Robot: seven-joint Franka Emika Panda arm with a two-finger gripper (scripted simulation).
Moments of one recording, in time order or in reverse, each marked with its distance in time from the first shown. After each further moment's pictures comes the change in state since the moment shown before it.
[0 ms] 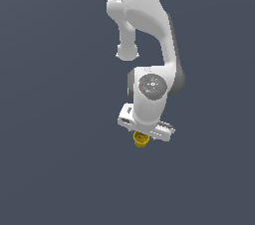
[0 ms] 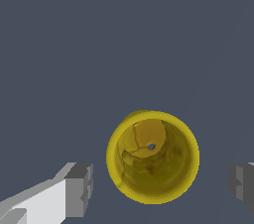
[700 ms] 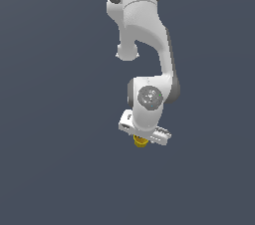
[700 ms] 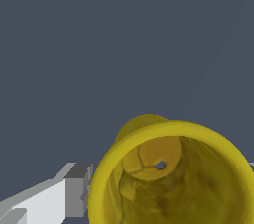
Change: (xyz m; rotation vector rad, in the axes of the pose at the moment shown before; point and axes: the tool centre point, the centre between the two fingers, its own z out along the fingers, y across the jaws) arm -0.001 0.000 0.044 0.000 0.000 0.004
